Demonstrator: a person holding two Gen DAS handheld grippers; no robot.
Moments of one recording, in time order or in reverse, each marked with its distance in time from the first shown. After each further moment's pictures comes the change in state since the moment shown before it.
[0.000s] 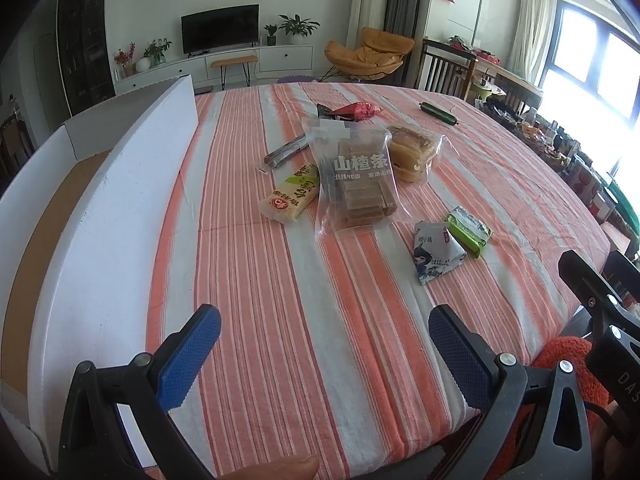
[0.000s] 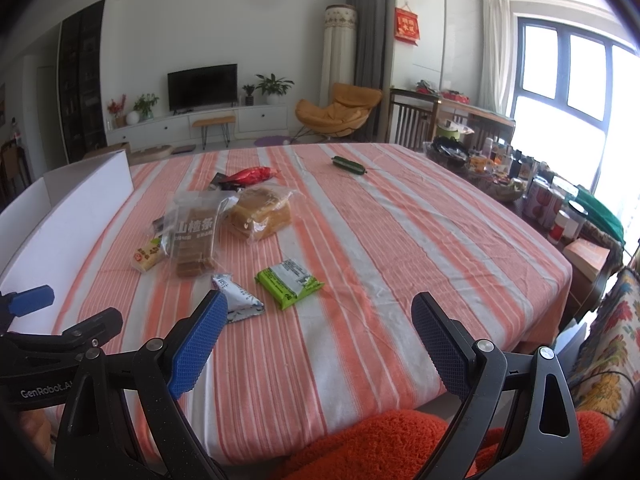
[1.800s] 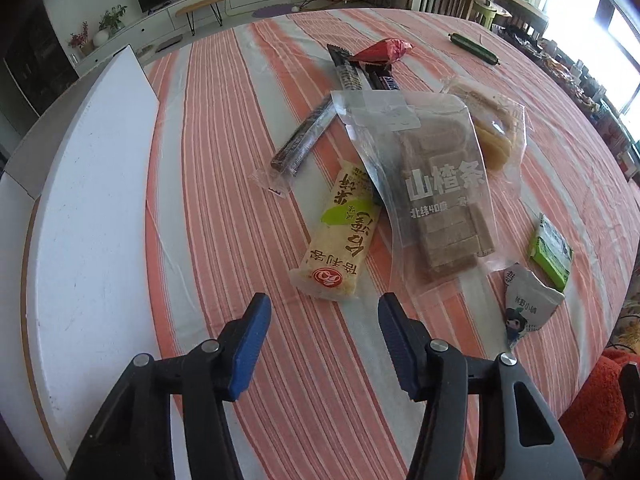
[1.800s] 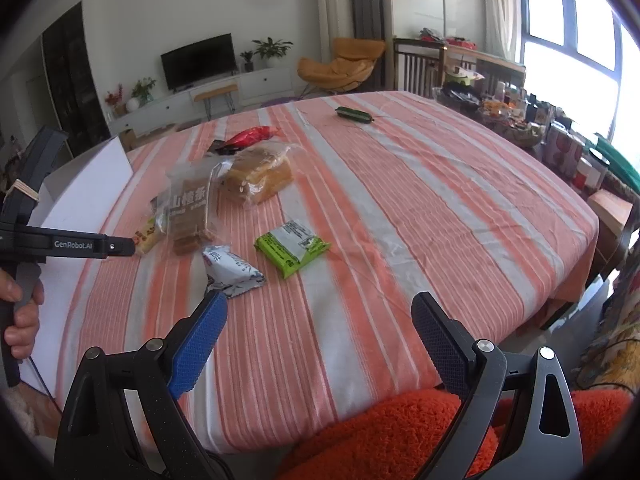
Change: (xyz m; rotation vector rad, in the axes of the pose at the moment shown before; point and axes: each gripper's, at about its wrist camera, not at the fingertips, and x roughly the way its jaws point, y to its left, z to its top) left arm 0.108 0.036 0.107 0.137 0.326 0.029; right arm 0.029 -0.017 -0.004 0.097 0.147 0.074
